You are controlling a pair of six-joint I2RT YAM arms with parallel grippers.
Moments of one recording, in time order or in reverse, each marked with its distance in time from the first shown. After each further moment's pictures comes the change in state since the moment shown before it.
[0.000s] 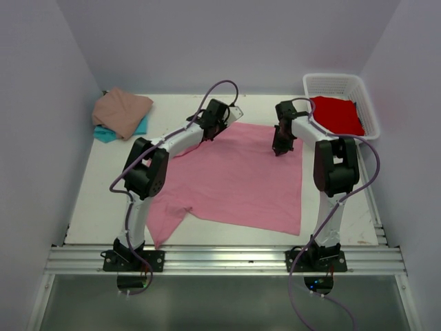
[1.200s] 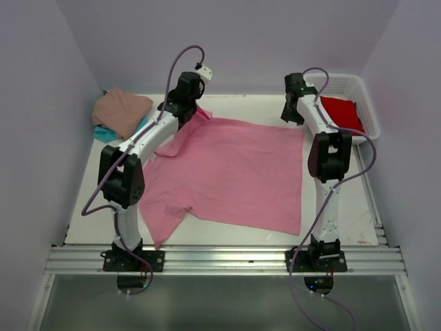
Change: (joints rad) left arm 0.119 -0.220 0.010 0.163 -0.326 -0.029; right arm -0.075 0.231 0.548 -0.127 0.276 0.038
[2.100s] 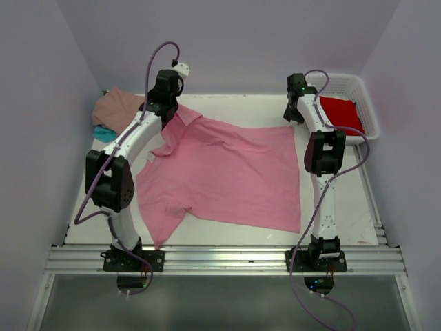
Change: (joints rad) left arm 0.132 -0.093 -0.108 0.041 -0.009 0.002; right arm -0.045 0.232 0.271 -0.067 -0.003 0.003
